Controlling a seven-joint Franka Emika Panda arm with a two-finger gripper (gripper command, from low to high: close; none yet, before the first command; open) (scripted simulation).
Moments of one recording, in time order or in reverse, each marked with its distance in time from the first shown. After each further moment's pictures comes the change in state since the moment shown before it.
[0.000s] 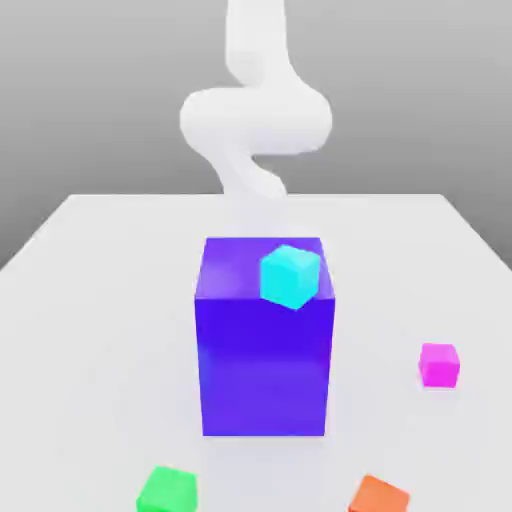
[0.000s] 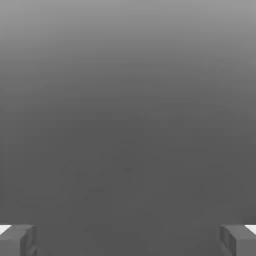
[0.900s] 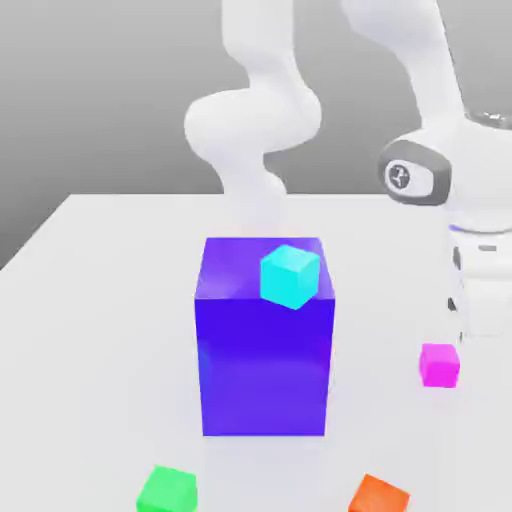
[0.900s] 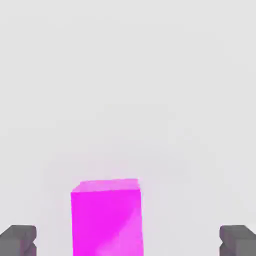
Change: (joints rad) arm 0.582 0.847 0.155 -0.420 -0.107 0.543 -0.522
